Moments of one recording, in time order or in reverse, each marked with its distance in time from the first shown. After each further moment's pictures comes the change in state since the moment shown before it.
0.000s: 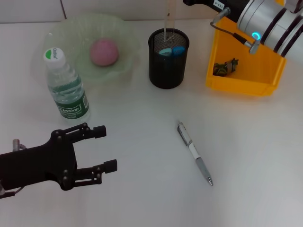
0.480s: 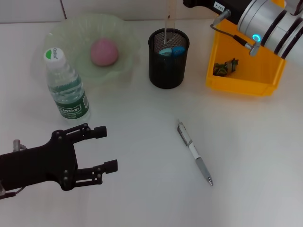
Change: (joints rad) left arm 0.000 -0.001 0.000 -0.004 0.000 0.000 0.000; right arm -0.002 0.000 -0.004 0.007 0.000 -0.006 -0.001
